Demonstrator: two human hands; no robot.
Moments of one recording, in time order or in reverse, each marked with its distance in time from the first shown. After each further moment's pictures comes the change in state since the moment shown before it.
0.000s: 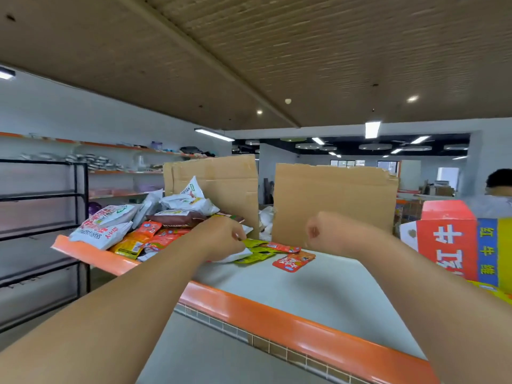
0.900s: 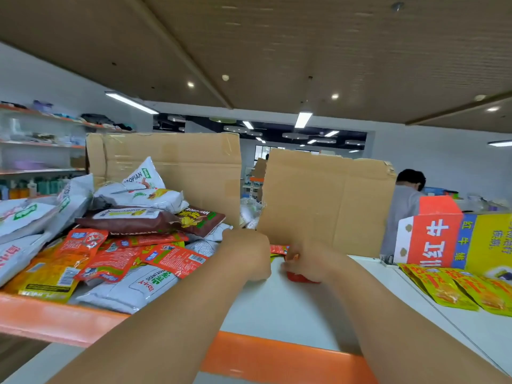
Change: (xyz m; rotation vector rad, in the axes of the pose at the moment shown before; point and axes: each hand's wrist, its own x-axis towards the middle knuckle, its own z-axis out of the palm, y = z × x) left_hand 0.088 -0.017 0.067 0.353 -0.051 0.320; right_hand 0.081 -0.046 0.097 0.019 -0.060 0.369
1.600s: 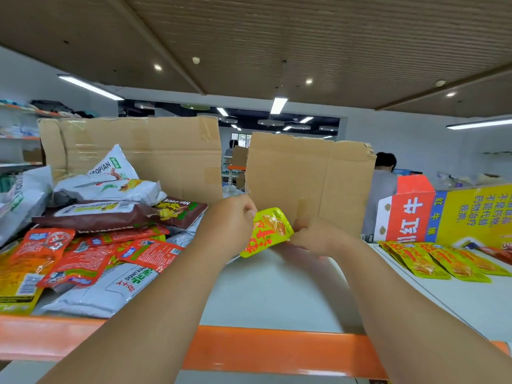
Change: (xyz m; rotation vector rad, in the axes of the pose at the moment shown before) left_hand 0.008 -0.019 -0.002 -0.731 0.362 -0.067; right_hand -0.011 0.016 -0.020 0.293 0.049 0.209
